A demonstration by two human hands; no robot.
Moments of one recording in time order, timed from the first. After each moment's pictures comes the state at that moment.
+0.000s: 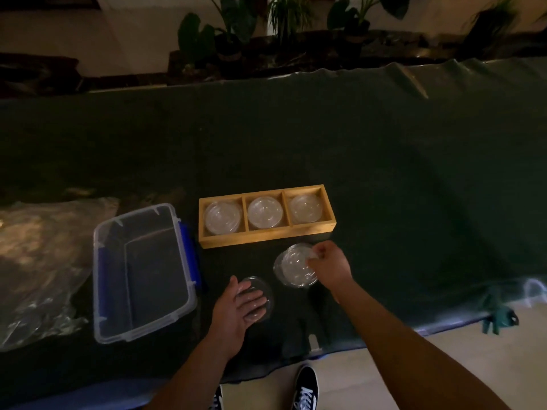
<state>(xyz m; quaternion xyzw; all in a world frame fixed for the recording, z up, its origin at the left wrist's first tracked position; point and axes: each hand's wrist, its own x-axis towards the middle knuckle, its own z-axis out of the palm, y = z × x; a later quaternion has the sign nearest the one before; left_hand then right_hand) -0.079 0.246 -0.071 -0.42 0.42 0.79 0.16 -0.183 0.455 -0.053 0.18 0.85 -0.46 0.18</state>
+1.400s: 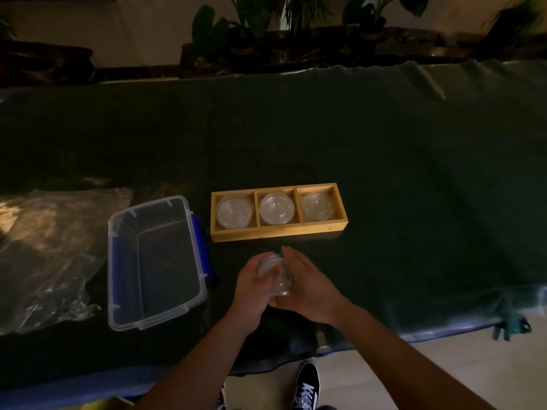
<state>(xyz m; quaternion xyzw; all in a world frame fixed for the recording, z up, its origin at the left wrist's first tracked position) -0.102 0.263 -0.040 -0.27 0.63 0.72 0.10 -0.126 0.414 -0.001 -0.18 0.89 -0.34 0.26</state>
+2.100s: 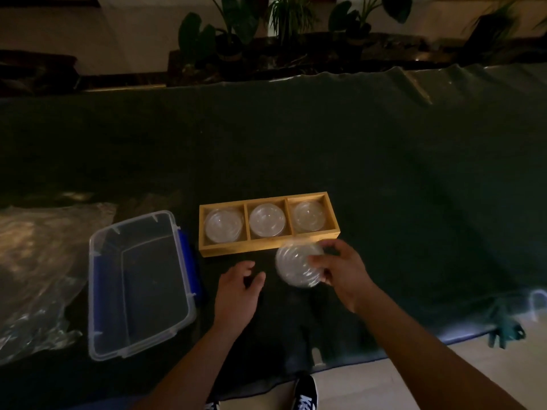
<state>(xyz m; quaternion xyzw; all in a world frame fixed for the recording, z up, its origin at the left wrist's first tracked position) -0.119 0.238 -0.059 -0.16 0.87 0.45 0.08 -0.182 0.458 0.006 0.21 0.64 -0.70 0.22</state>
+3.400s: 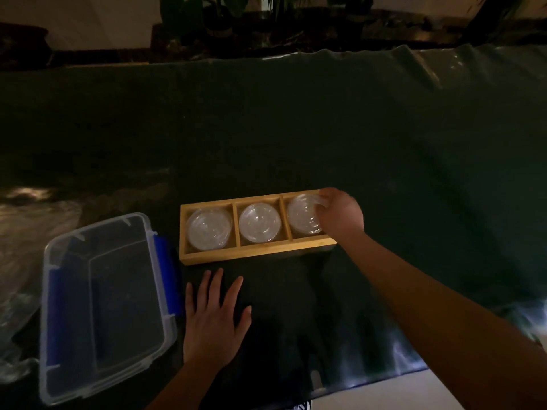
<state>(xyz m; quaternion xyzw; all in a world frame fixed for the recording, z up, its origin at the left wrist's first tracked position) -0.106 0.218 -0.108 -0.04 0.99 0.09 0.08 -0.313 0.453 -0.021 0.03 0.97 -0.23 0.07</state>
